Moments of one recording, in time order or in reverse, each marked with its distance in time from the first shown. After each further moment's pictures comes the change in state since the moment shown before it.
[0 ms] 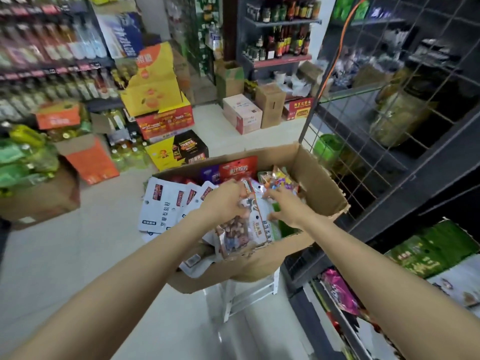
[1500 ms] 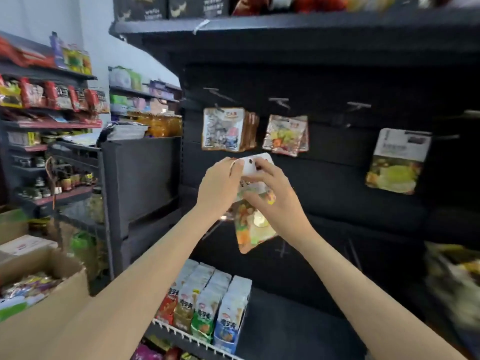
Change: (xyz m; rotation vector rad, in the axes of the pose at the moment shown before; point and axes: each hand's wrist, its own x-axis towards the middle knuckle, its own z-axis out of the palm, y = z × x) left_hand -0.314 0.567 0.011 -0.606 0.388 0.895; right_hand -0.658 0.061 -0.142 0.155 1.301 0.066
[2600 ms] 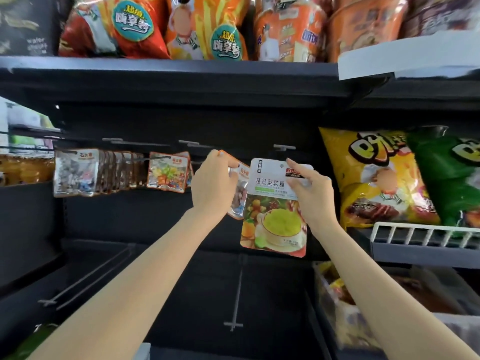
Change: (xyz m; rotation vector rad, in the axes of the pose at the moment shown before) left_hand 0.046 0.196 0.191 0.179 0.151 0.265; right_hand -0.011 0.109 -0.292 -0.134 0.582 0.203
